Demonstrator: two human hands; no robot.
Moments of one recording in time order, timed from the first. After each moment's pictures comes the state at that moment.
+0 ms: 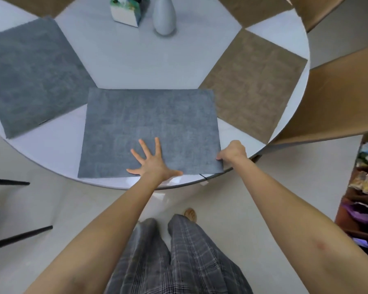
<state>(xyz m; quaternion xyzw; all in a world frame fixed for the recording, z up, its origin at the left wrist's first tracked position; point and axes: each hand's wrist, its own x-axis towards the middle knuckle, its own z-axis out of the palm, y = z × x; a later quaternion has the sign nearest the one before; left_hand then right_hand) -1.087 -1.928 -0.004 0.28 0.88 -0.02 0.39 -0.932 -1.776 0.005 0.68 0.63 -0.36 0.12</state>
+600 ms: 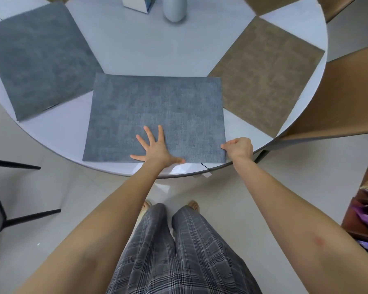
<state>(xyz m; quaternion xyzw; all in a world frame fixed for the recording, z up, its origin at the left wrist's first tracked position) -1.087 -1.926 -0.007 0.27 0.88 0.03 0.39 -0.923 -1.791 -0.009 0.72 0.57 -0.40 -0.03</state>
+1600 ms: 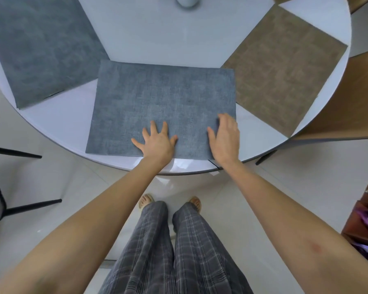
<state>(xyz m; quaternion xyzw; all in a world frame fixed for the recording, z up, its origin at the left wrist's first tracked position) -1.103 -1.933 -0.017 0.31 0.91 0.04 0.27 -0.971 -1.820 -0.031 0.49 0.84 -0.22 -0.11</state>
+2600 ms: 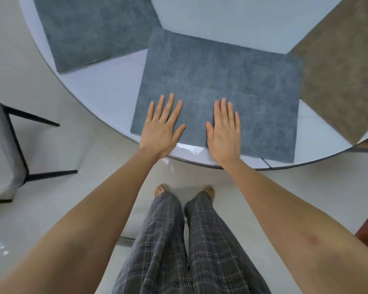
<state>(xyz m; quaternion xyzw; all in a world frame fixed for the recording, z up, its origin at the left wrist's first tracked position) -1.209 -2.031 -0.076 0.51 0.86 0.02 0.10 -1.068 -1.904 -0.070 0.38 0.92 -0.11 0.03</state>
